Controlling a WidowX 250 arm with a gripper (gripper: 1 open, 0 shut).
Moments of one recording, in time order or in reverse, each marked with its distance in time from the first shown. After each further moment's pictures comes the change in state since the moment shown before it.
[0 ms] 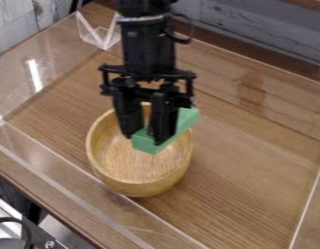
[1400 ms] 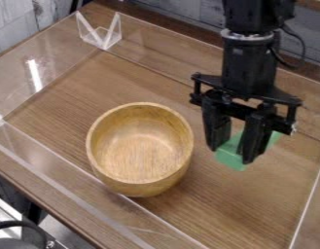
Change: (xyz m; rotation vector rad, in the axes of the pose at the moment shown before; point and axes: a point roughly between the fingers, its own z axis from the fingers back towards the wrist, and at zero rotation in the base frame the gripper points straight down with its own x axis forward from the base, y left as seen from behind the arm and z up) arm 0.038 -0.062 -0.010 0.061 -0.080 -0.139
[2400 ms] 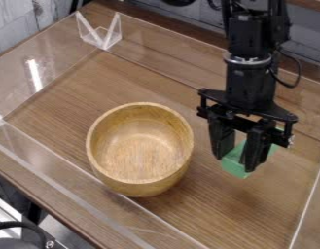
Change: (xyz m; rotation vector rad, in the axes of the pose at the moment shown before) arm 0.021 0.006 -0.024 0.001 -0.028 -0.027
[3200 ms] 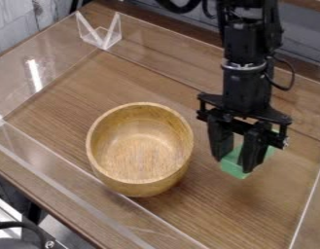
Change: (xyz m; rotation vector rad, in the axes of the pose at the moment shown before) arm 0.007 0.006 -0.009 -0.020 0.000 -0.010
